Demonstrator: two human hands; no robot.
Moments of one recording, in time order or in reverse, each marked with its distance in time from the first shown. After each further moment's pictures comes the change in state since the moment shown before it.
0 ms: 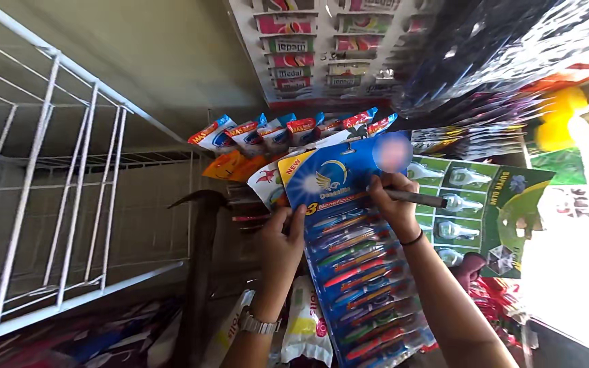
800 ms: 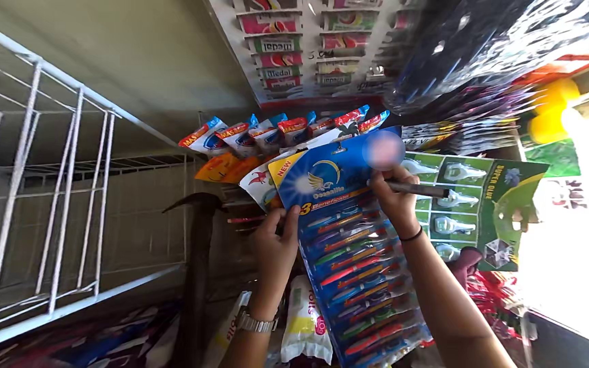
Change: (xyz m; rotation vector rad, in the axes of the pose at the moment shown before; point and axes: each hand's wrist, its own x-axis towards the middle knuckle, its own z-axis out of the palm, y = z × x) left_hand 0.000 -0.005 0.002 -0.045 0.004 0.000; right_hand 0.004 -0.003 -0.006 0.025 0.052 0.081
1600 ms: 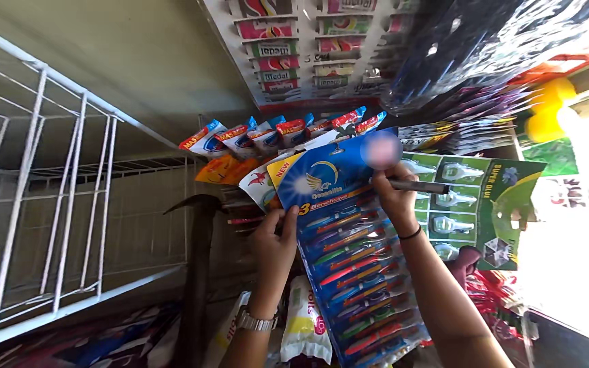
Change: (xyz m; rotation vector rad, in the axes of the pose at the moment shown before) left_hand 0.001 -0.001 0.000 0.017 -0.010 0.017; right_hand 0.004 0.000 -0.001 0.010 0.055 0.021
